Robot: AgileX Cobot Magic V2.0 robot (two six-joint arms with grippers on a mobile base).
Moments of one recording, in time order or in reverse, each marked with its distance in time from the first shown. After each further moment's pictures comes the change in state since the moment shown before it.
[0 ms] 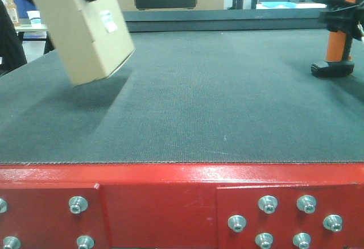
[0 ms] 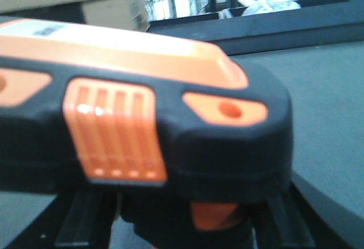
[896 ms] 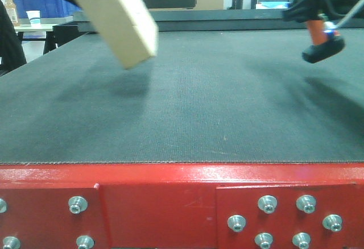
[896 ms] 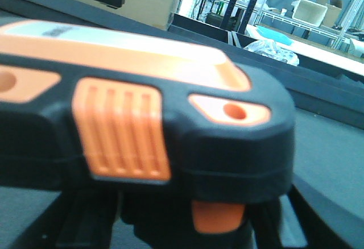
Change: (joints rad) left arm -0.072 0.063 0.000 -0.084 -0.215 -0.127; right arm 0.207 -0.104 0.002 0.346 0.124 -0.644
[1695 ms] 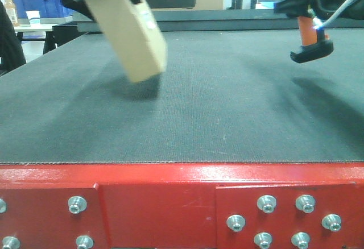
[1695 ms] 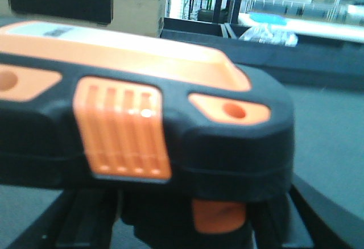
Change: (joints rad) left arm 0.006 0.046 -0.069 0.114 0.092 -0.023; right arm -0.007 0.000 0.000 0.031 -0.016 0.235
